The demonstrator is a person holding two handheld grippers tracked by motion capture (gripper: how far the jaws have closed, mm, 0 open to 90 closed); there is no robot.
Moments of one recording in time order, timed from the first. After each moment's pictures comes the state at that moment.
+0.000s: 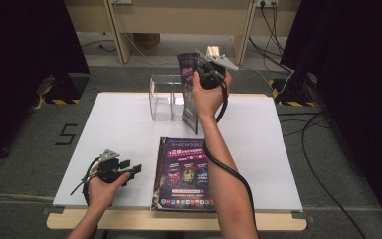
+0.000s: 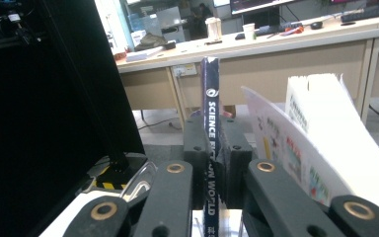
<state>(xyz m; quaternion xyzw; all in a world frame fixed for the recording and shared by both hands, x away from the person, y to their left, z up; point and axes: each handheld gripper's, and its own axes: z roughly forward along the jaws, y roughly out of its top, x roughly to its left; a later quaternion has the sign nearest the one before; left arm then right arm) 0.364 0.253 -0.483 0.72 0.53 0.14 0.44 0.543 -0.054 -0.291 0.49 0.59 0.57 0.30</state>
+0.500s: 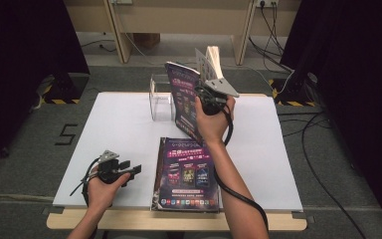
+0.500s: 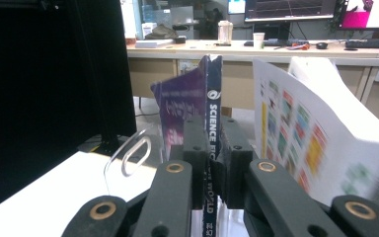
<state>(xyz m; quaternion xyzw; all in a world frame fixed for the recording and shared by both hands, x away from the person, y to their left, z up) 0.363 0.253 -0.484 0.71 0.53 0.13 0.44 0.478 -0.068 -0.318 0.43 0.63 0.55 0.34</state>
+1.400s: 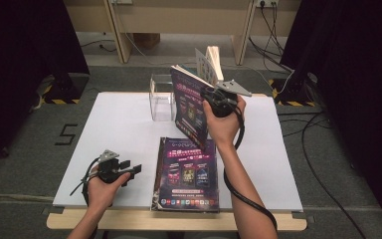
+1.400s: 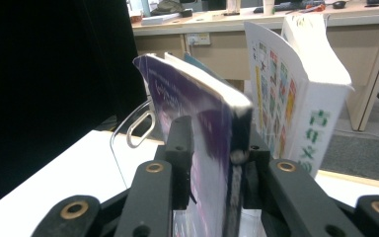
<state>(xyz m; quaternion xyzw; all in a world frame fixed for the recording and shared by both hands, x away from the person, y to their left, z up) 0.363 0.254 -0.483 0.71 0.53 0.13 0.44 0.480 -0.090 -0.316 0.46 0.65 0.54 0.28</state>
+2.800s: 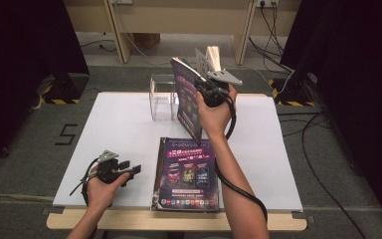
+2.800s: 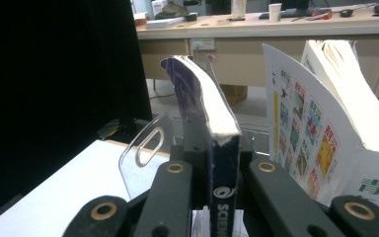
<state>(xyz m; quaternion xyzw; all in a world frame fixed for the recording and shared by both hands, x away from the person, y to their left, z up) 0.364 0.255 -0.485 0.71 0.53 0.13 0.44 0.495 -0.068 -0.299 0.45 0.65 0.54 0.28</state>
